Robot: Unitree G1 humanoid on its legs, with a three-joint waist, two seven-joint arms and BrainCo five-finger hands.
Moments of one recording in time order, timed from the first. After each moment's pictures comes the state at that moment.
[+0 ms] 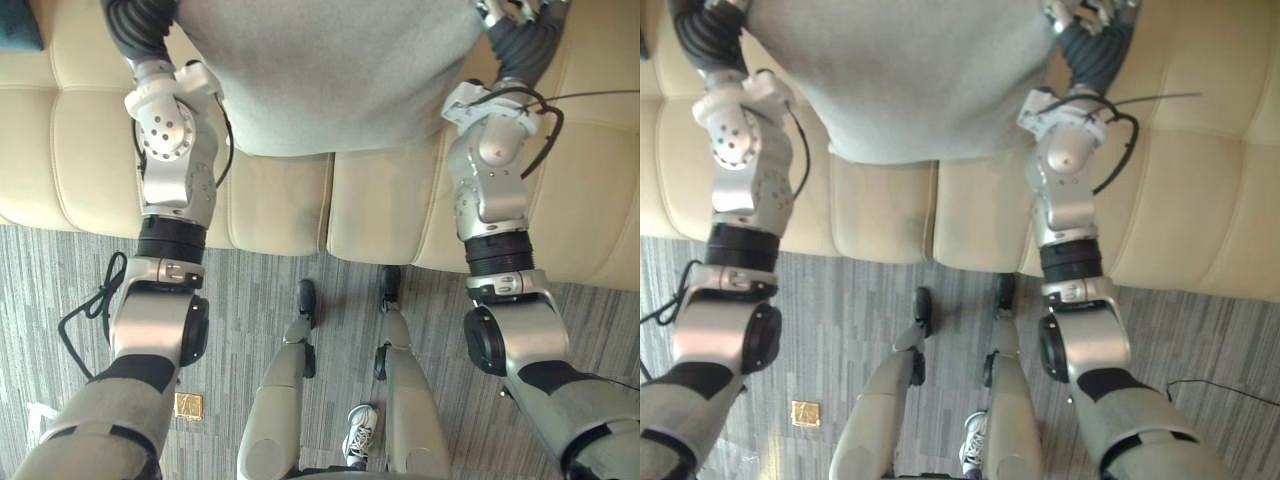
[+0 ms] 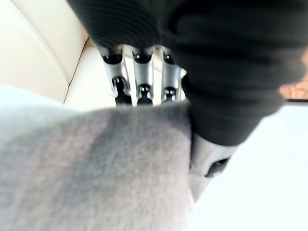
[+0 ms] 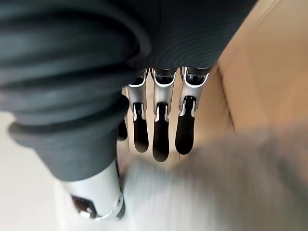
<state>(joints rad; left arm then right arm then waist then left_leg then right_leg) -1.16 0.40 0.08 0.60 -0.42 -0.27 0.43 -1.07 -0.27 -0.17 0.45 0.22 -0.20 -0.54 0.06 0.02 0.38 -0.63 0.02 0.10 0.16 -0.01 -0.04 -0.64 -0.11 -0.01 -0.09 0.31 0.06</state>
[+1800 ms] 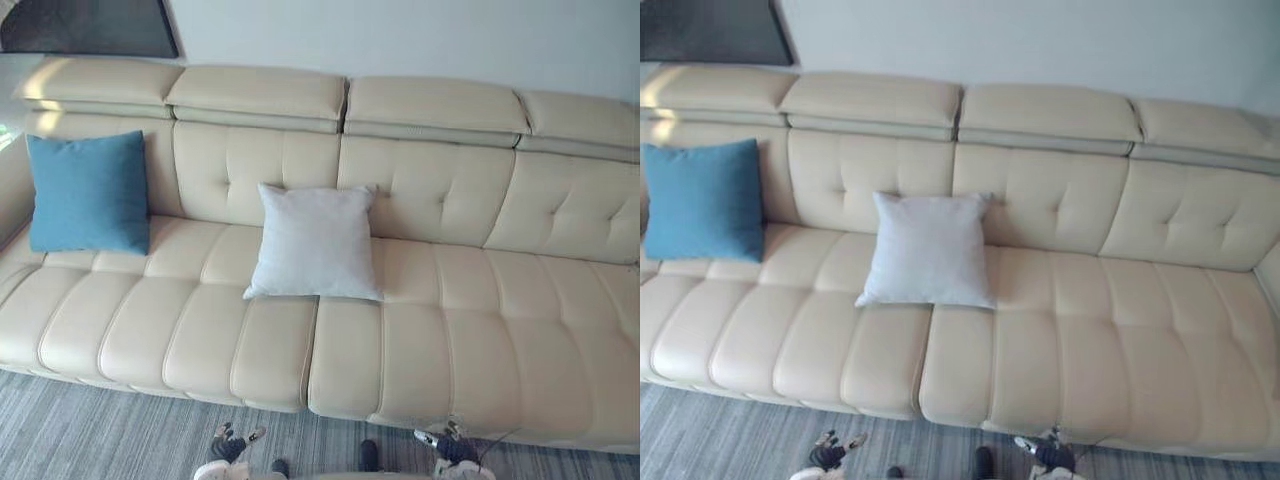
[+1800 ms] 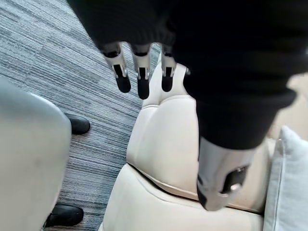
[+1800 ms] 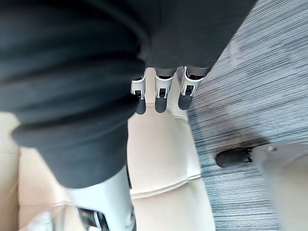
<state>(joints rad) 0.13 0.04 0.22 1.00 -0.02 -0.12 0.08 0.15 -0.04 -0.31 0.94 0.08 -0.08 -0.05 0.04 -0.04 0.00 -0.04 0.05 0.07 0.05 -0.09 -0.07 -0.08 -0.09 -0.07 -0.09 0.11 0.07</state>
